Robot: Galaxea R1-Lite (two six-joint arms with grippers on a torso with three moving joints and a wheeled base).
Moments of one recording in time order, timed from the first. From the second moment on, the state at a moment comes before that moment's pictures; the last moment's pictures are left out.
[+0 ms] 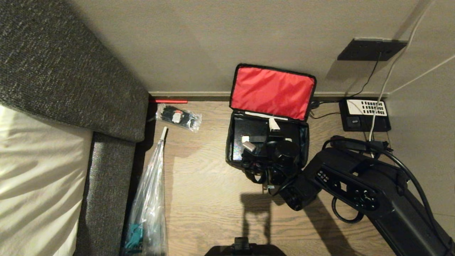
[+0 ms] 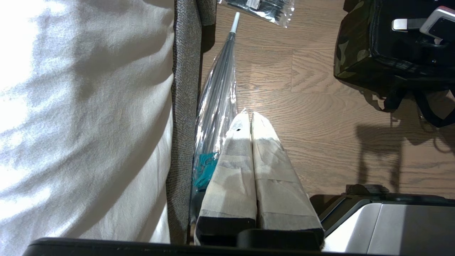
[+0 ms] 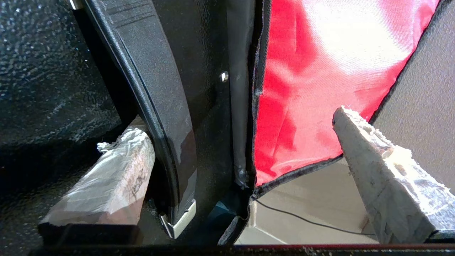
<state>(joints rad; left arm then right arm) 0.00 0.00 0.00 0.00 0.00 0.00 0.50 2.67 -1.40 -1.45 -0.54 -1.60</state>
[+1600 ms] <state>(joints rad) 0.00 0.00 0.00 0.00 0.00 0.00 0.51 2.68 -1.32 -1.49 -0.55 -1.55</state>
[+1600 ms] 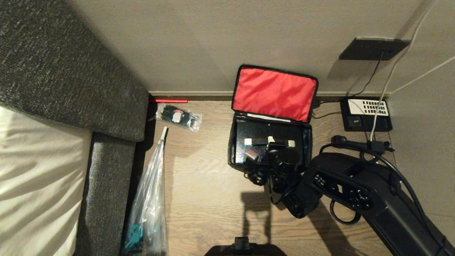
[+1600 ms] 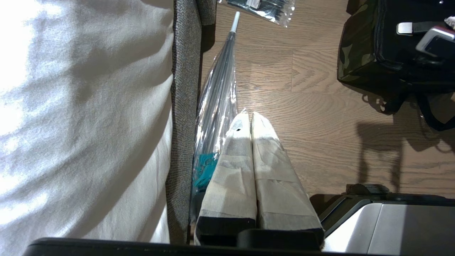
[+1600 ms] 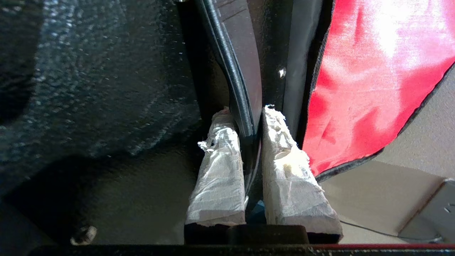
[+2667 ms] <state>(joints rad) 0.00 0.00 0.00 0.00 0.00 0.00 0.59 2.53 -1.24 -1.50 -0.57 -1.55</state>
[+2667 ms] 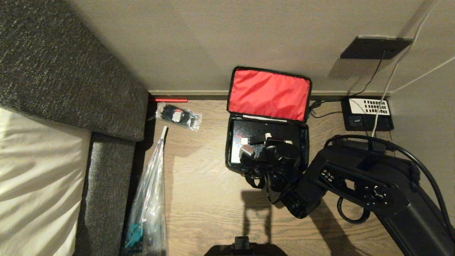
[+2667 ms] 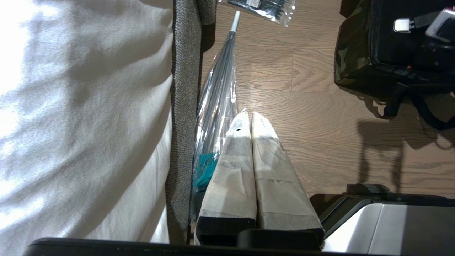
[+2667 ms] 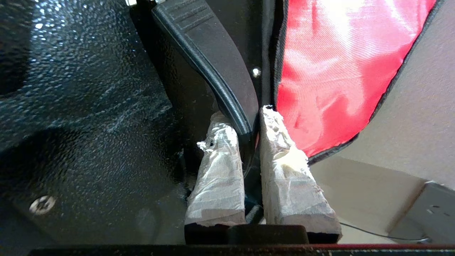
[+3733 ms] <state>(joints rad) 0.00 0.00 0.00 0.00 0.00 0.00 0.67 2.45 -1.22 -1.50 -0.60 -1.56</state>
